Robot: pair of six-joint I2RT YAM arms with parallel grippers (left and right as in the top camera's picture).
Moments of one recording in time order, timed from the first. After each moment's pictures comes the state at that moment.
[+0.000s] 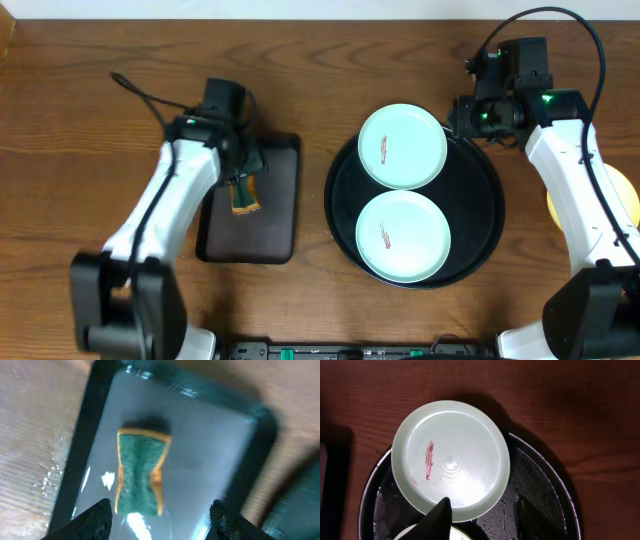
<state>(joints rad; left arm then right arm) -0.16 1.66 1.21 -0.88 -0.04 -0.48 0.09 1.67 1.45 -0.84 -0.18 0.07</state>
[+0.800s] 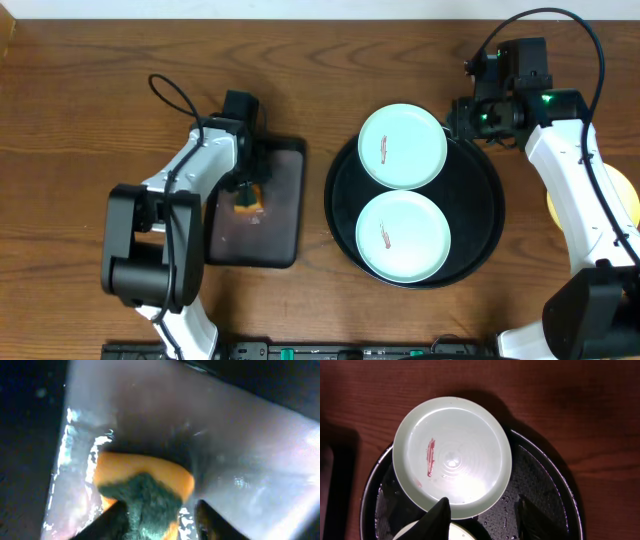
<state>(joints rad) -0.16 1.88 1.20 -0.77 0.00 -0.45 0.09 1.67 1.45 -0.85 -0.18 0.07</state>
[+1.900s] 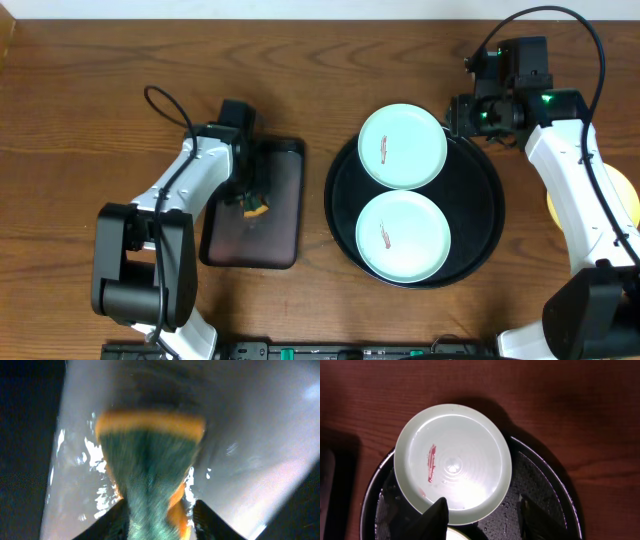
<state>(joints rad) -0.16 1.80 1.15 -0.83 0.05 -0.47 0.09 1.67 1.45 -0.83 -0.18 0.07</state>
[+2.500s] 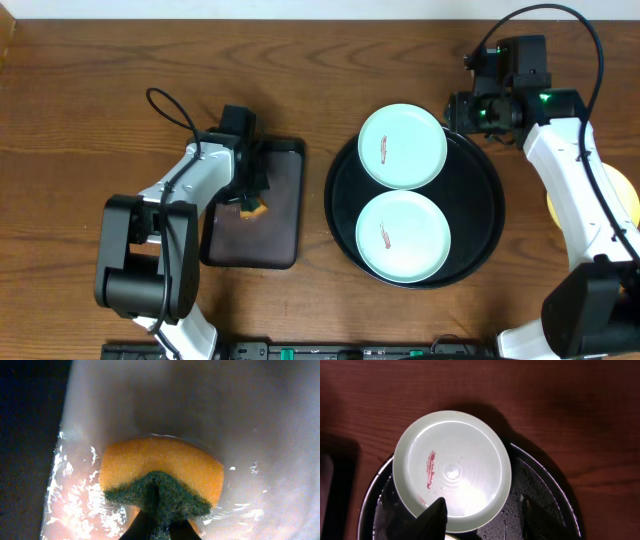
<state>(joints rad) -0.15 1.84 1.08 -0.72 0.00 -0.45 0.09 1.69 1.45 -0.79 -0.18 0.07</state>
